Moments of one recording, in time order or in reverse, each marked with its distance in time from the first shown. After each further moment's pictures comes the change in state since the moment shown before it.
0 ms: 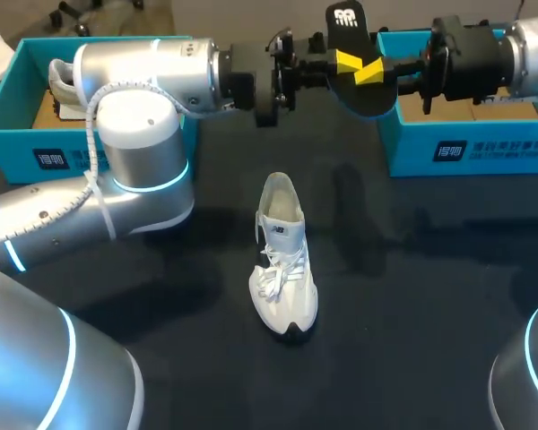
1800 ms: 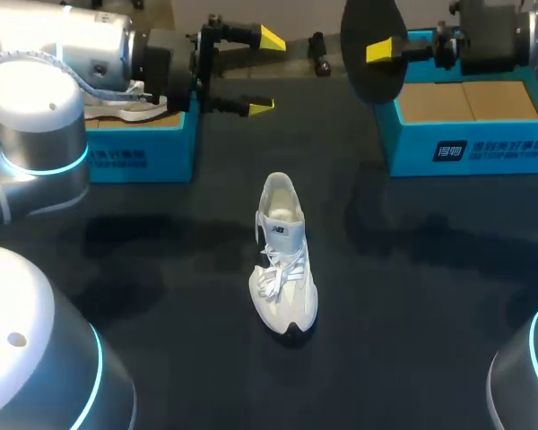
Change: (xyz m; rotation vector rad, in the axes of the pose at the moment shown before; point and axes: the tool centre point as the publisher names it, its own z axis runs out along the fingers) left arm -0.001 -0.009 -0.115 -0.035 0.255 -0.259; right arm 0.009 0.033 -0.018 -0.205 -0.224 -0.530
